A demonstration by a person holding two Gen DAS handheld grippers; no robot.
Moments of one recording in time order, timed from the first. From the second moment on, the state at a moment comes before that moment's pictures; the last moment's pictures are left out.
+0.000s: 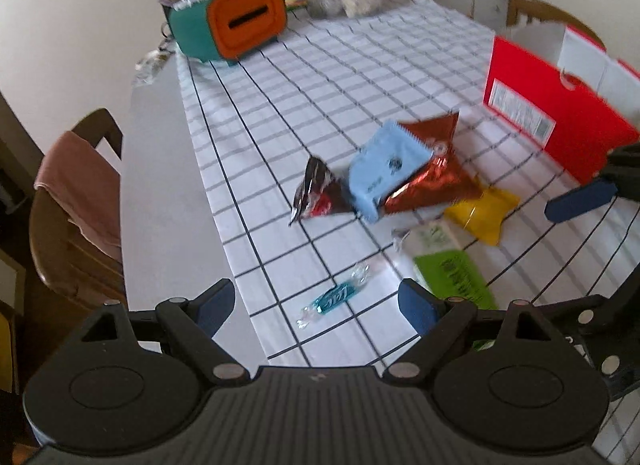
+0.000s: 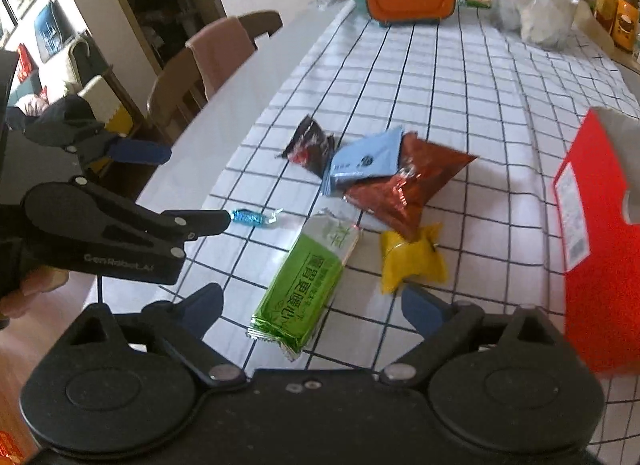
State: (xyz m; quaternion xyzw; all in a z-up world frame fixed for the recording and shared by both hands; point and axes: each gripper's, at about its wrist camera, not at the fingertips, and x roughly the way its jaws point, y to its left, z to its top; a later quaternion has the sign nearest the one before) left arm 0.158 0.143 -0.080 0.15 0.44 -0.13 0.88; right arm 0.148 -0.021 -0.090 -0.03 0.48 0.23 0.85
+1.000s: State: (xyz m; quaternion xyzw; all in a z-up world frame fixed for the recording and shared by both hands) left arm 0.183 0.127 -0.128 0.19 0.46 -0.18 0.85; right arm 0.168 0.016 -0.139 -0.11 0.50 0.20 0.84
